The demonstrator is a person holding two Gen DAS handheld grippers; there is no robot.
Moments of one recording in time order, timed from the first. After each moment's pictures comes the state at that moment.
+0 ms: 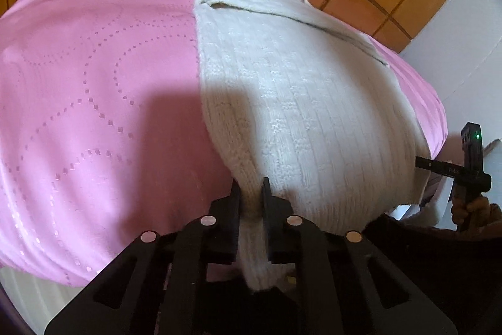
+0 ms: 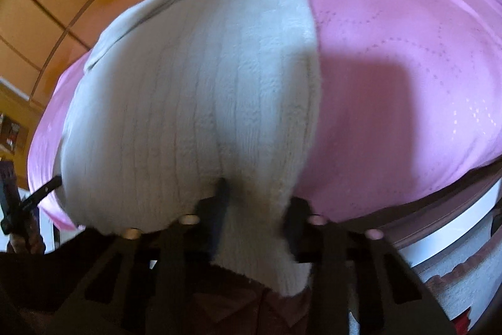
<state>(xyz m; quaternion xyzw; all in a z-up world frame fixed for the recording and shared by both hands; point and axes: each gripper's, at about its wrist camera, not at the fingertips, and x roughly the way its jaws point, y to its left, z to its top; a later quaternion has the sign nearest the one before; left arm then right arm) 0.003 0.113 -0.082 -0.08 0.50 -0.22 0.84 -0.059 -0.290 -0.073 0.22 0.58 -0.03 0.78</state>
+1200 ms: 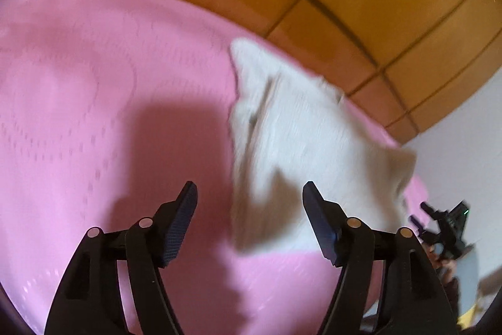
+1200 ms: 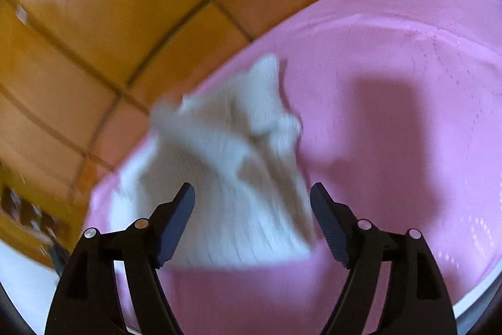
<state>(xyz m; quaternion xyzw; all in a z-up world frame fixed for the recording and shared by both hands) 0.137 0.145 -0.080 -0.22 0.45 -0.16 0.85 0.032 -0.392 -0.037 0.36 0.43 -0.06 0.82</state>
